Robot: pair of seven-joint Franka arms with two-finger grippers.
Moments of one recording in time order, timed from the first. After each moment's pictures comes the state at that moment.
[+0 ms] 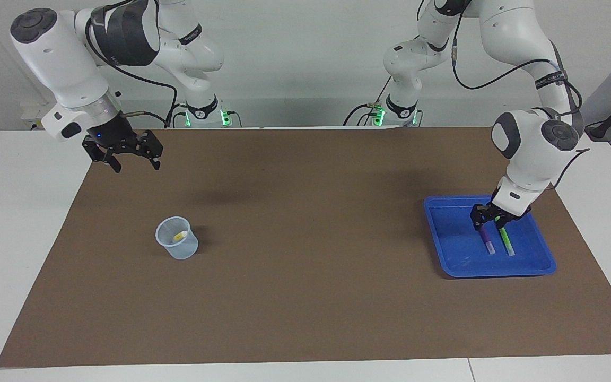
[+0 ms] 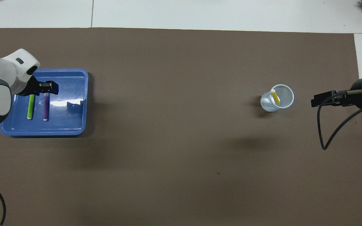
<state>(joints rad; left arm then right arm) 0.27 0.27 -0.29 -1.83 0.09 2.14 -0.08 -0.15 -0.02 0.10 -1.79 0.06 1.79 -0.08</state>
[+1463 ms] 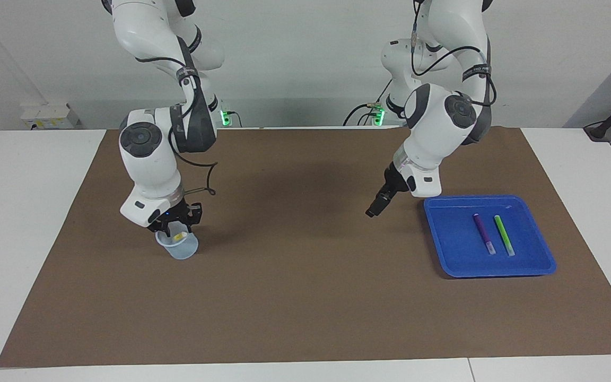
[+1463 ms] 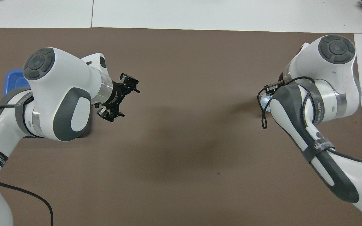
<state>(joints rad) -0.10 0.20 -0.31 -1.82 -0.25 2.08 -1.19 0.02 0.32 0.11 -1.73 -0.16 2.03 -0.05</state>
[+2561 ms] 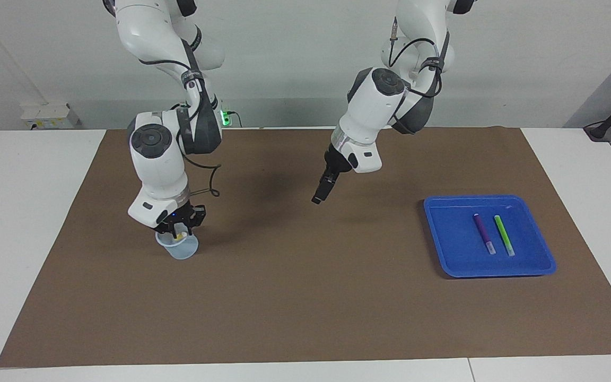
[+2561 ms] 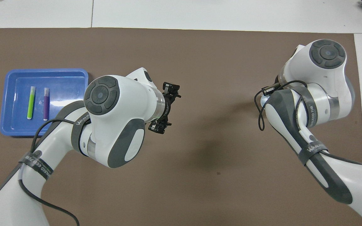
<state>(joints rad) -0.32 0.20 -0.31 -1.82 -0.25 2.27 -1.62 0.03 0.32 0.11 -1.75 -0.20 2.06 -0.05</state>
